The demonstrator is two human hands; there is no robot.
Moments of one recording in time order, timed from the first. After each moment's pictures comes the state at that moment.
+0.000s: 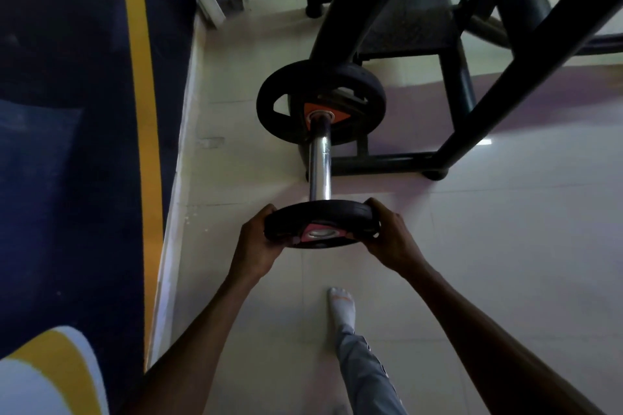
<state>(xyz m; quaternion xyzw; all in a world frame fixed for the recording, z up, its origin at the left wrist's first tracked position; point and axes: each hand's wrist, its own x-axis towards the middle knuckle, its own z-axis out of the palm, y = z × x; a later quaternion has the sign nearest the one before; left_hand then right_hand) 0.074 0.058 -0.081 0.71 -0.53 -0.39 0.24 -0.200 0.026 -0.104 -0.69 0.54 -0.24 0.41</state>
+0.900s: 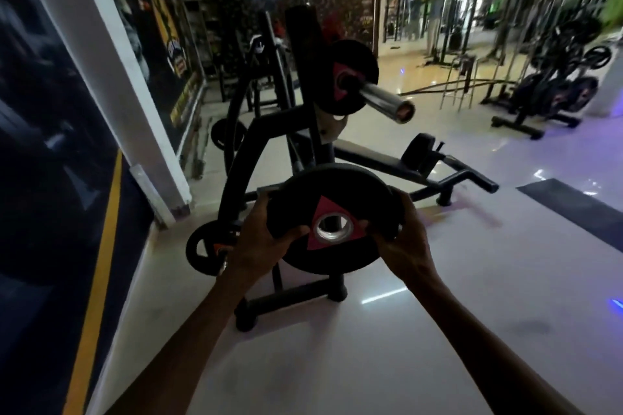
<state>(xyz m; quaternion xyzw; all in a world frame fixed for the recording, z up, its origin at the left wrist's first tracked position) -0.229 0.247 0.319 0.43 -0.72 -0.29 0.46 -0.476 0.299 0.293 -0.58 0.52 -0.61 0.16</state>
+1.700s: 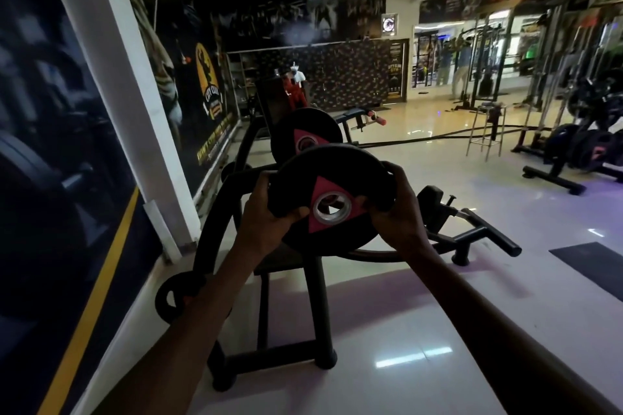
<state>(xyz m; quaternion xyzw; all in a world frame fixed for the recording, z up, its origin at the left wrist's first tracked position) -0.435 0.167 0.426 0.44 -0.69 -0.21 0.53 -0.678 0.172 0.409 -0.63 0.45 -0.62 0.16</state>
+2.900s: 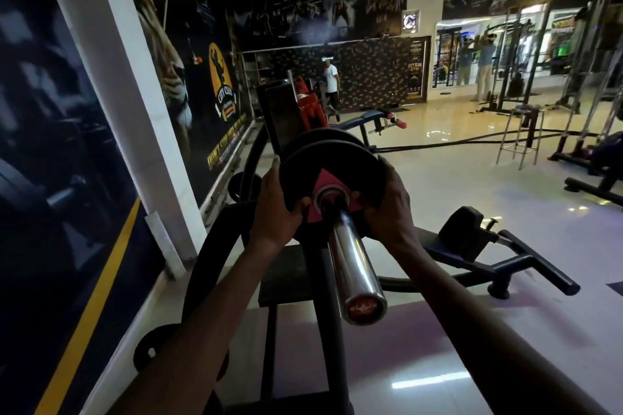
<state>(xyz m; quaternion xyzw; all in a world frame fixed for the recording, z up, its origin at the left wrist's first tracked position) -0.436 -0.095 0.428 0.51 -0.69 -0.09 0.50 -0.651 -0.096 0.412 -0.64 0.47 -0.60 0.09</state>
